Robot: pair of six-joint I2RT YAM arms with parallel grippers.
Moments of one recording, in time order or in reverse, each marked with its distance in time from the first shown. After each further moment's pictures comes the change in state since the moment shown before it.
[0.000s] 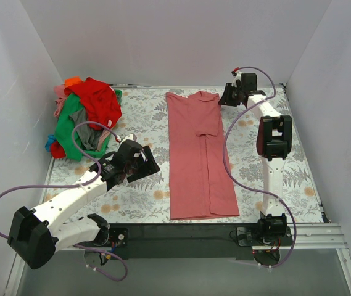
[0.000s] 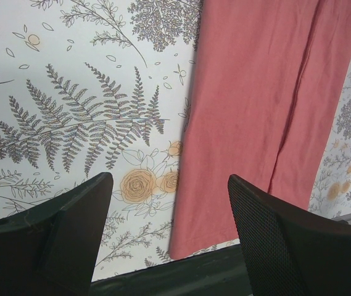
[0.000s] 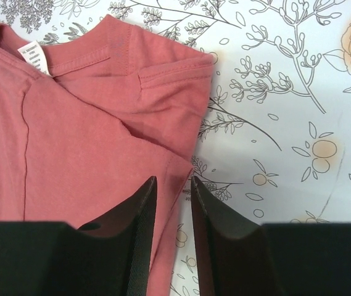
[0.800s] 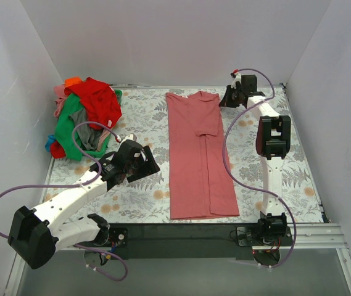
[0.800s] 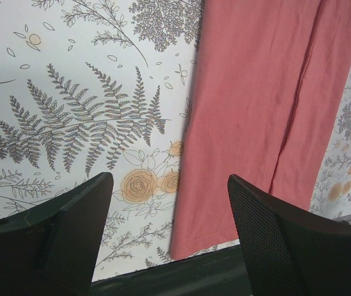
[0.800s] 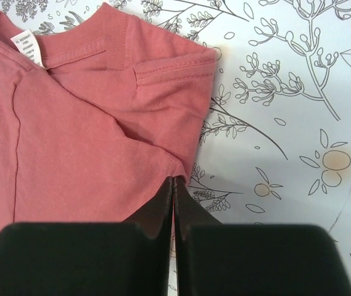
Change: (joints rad) left arm 0.000 0.003 0.000 -0.001 -0.002 0.000; right arm -0.009 0.051 0.032 0.001 -0.054 -0.016
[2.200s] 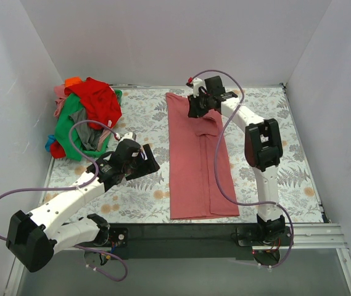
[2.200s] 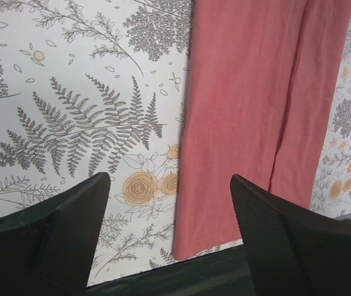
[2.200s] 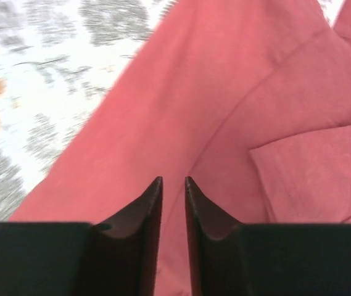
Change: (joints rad) left arm 0.000 -0.033 0.016 -0.014 -0.017 0.037; right arm 0.305 -0.228 -0.195 -0.092 0.037 -0.306
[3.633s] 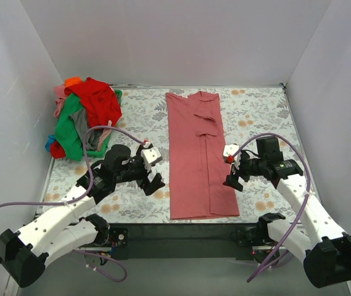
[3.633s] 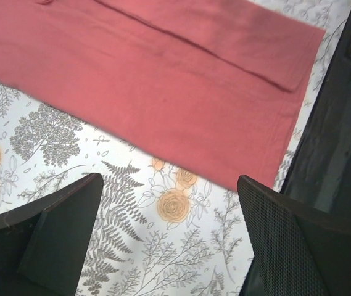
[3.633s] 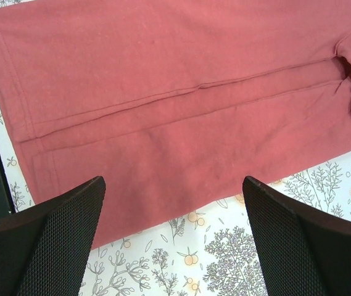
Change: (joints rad) left arm -0.016 -0.172 -0.075 0.195 0.532 1.033; right arm -0.128 -1.357 -1.196 -0.297 -0.304 -0.746
